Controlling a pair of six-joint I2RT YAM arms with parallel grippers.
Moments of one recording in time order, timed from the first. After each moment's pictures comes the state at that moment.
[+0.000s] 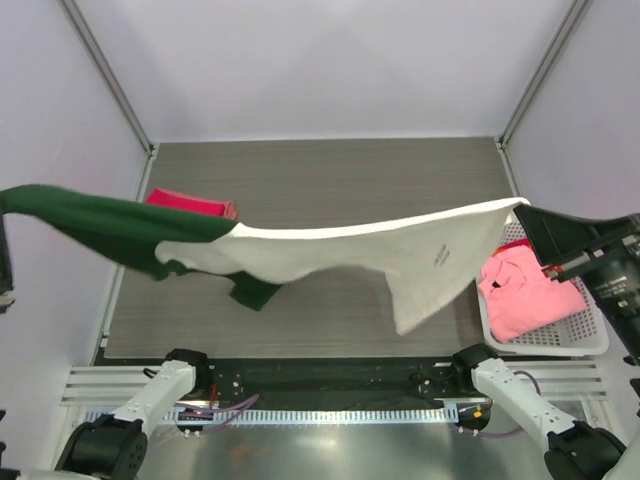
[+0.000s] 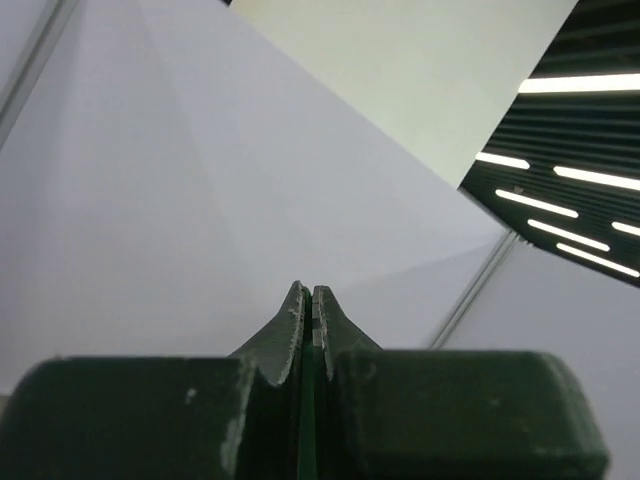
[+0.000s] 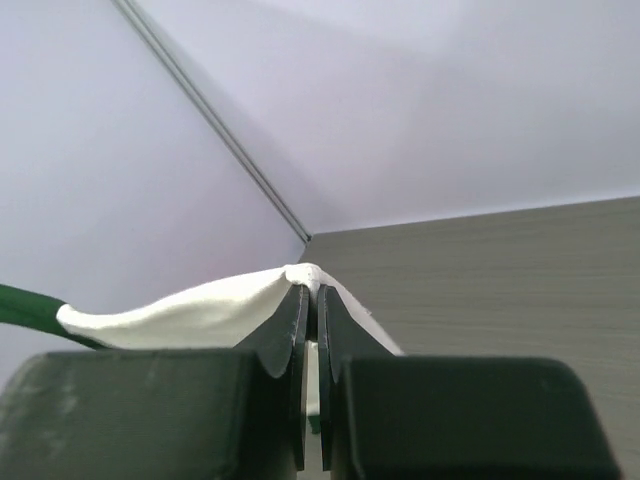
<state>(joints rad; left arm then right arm) -0.17 0.91 2.38 -0.92 -0.17 -0.57 0.35 0.75 1.87 -0.95 -0.01 0.56</state>
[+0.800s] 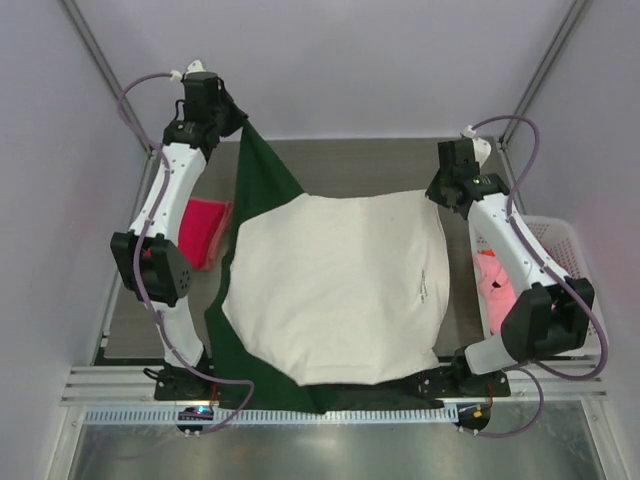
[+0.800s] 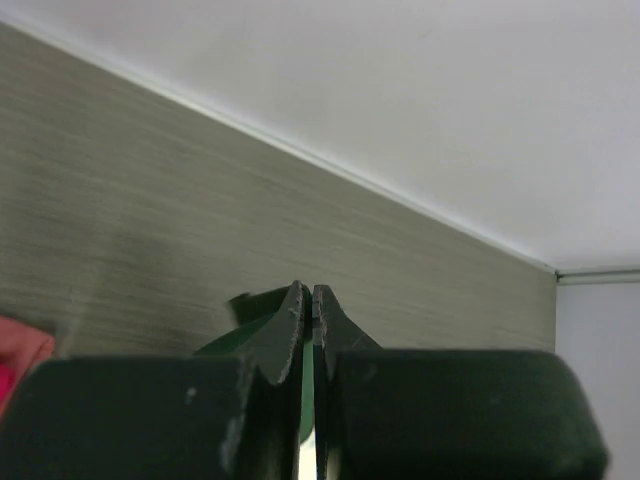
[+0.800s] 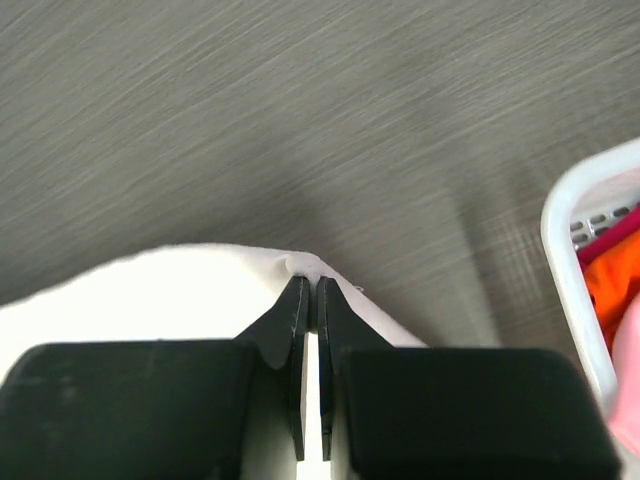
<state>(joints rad) -0.17 1.87 1.98 -0.50 -0.06 -0.66 0.22 1.42 1.31 -0.65 0.34 0.59</state>
